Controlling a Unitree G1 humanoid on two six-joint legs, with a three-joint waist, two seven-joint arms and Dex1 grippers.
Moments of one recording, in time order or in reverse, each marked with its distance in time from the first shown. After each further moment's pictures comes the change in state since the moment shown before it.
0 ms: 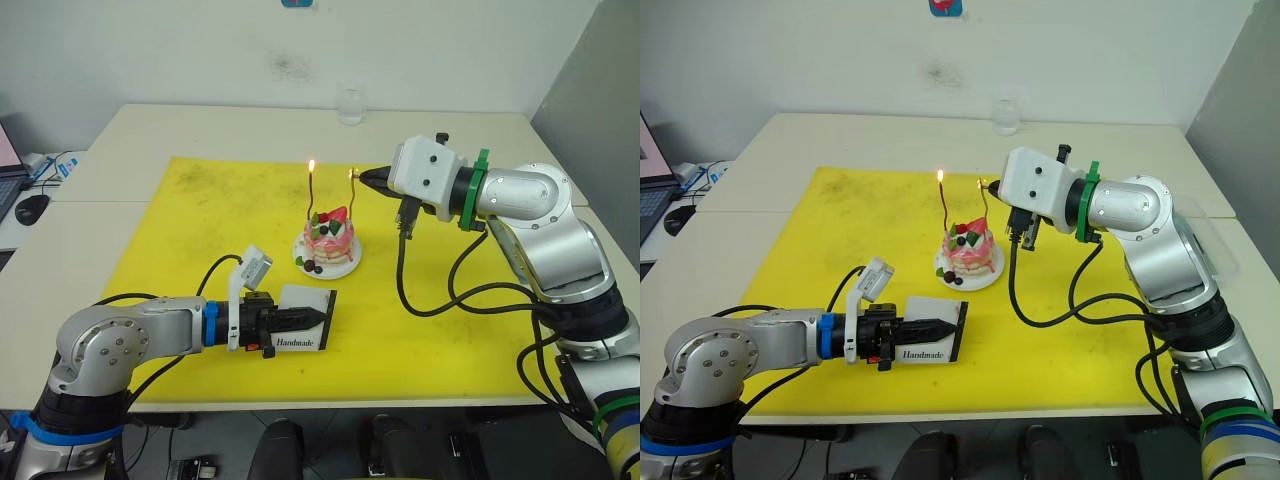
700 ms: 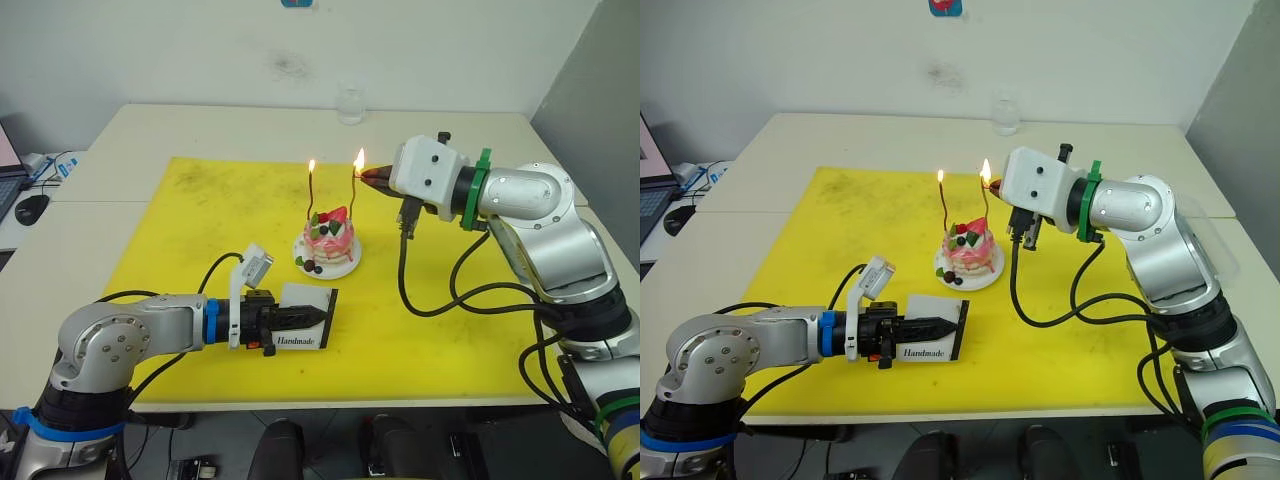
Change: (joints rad) left arm -0.016 0.000 -0.008 0.009 0.006 0.000 -0.004; right arm 0.001 -0.023 -0.001 -0.008 0.001 0.002 0.007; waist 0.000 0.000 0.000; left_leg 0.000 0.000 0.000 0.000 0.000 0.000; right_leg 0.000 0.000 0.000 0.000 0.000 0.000
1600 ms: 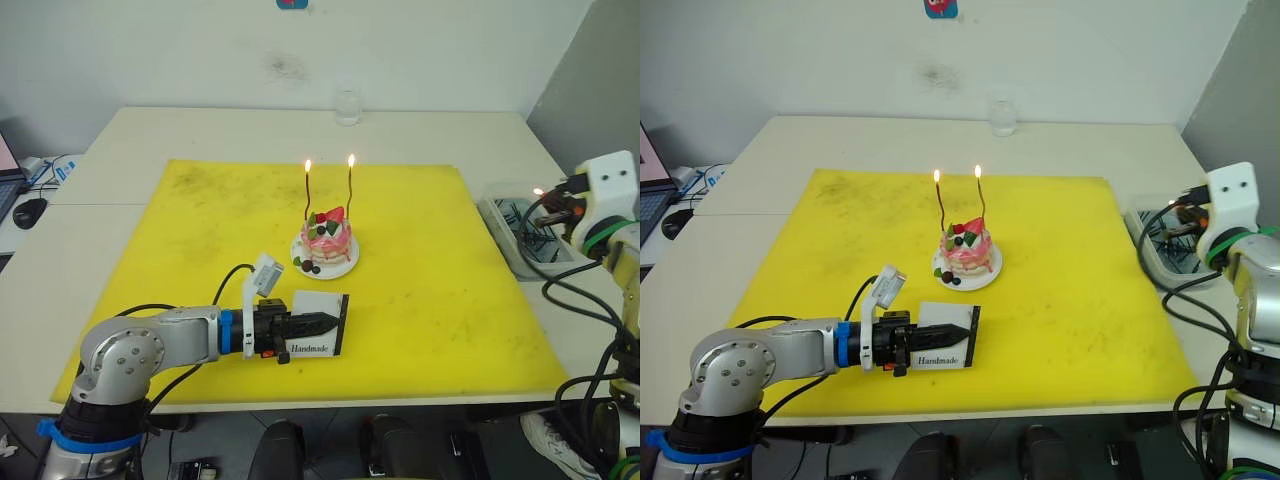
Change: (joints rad) left arm 0.060 -0.111 -0.009 -0.033 -0.029 -0.004 0.084; right arm 0.334 -0.024 -0.647 0.176 0.095 0.503 -0.406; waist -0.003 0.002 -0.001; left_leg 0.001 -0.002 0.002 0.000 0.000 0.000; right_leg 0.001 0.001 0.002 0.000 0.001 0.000
